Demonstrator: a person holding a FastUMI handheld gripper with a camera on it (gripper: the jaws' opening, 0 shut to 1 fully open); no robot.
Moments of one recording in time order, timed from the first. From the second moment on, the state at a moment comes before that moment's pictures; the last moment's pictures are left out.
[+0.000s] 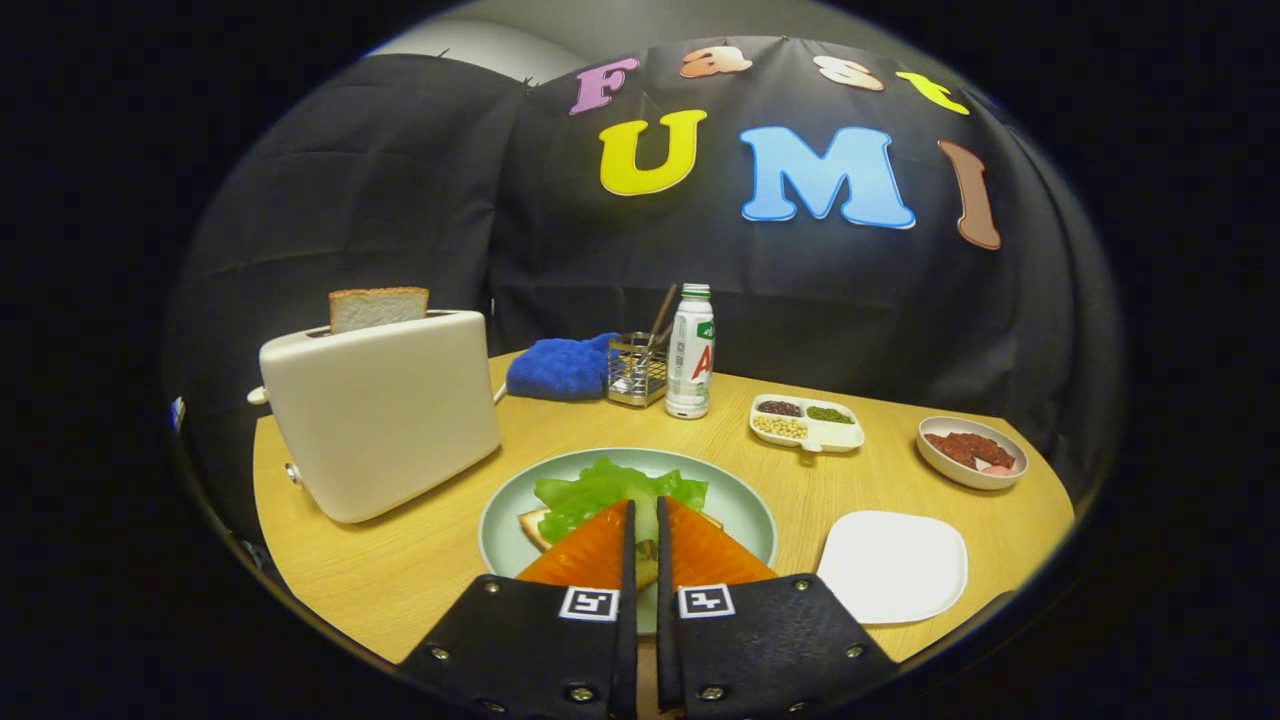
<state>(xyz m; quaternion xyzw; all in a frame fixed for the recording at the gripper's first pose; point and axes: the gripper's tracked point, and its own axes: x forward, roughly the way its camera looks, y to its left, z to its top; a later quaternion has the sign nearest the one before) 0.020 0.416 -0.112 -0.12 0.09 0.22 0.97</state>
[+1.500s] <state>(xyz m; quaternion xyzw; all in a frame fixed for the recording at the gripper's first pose) -0.037 0.536 -0.014 0.01 0.00 0.16 0.99</state>
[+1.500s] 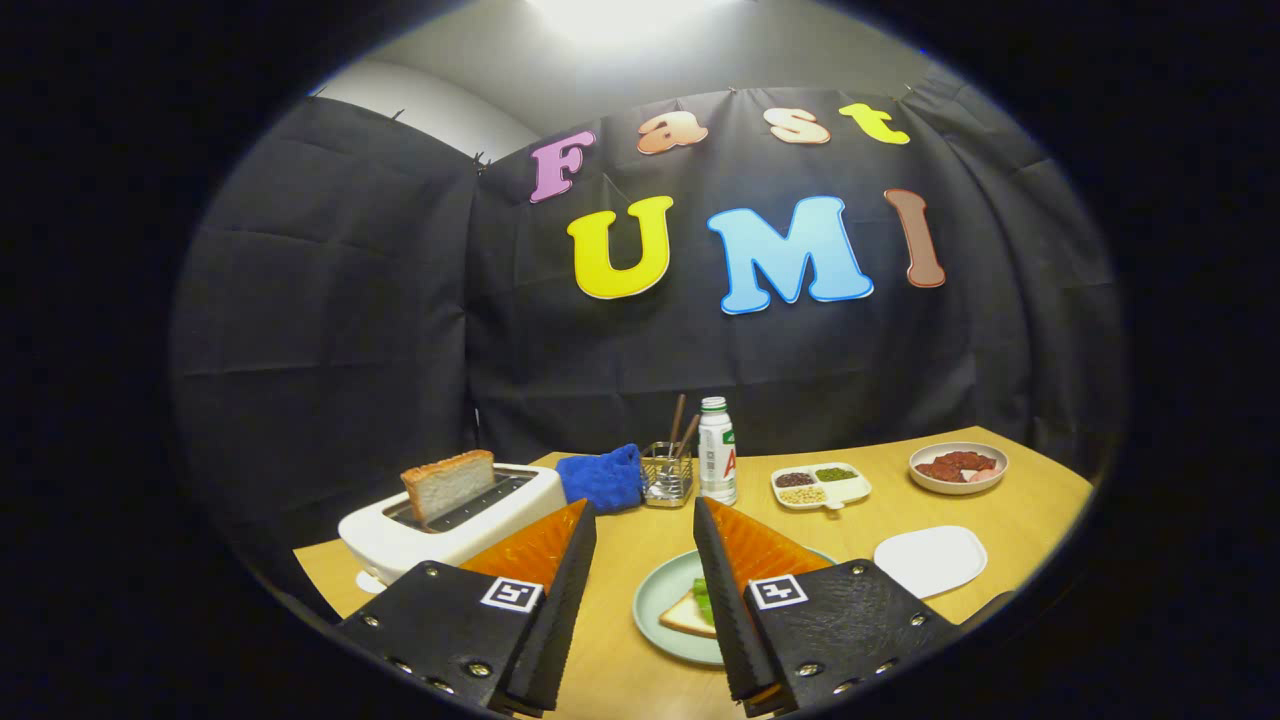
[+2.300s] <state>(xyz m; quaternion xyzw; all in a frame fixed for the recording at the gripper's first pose) -0.049 0.685 -0.027 -0.02 0.03 0.20 0.98</state>
